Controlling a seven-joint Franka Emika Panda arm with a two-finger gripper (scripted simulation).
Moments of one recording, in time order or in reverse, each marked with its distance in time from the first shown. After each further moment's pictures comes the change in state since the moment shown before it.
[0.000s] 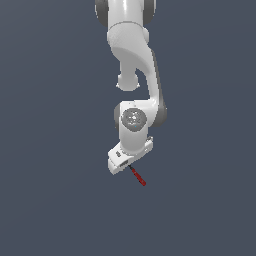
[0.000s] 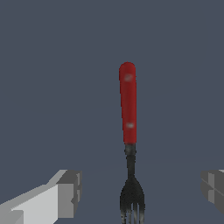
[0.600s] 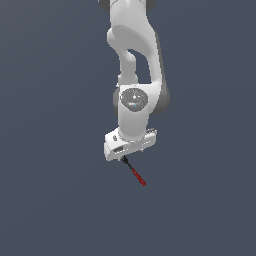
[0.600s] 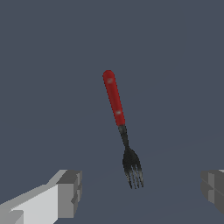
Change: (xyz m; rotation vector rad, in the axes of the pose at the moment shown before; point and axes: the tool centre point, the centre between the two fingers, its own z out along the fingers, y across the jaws) arm -0.015 -0.003 -0.053 -0.024 0.005 0.217
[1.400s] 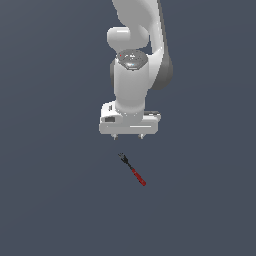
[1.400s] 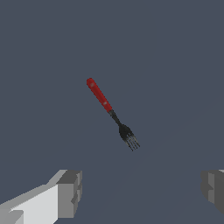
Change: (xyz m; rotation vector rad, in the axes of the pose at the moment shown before) arm -0.033 -0.003 -0.078 -0.012 0.025 0.352
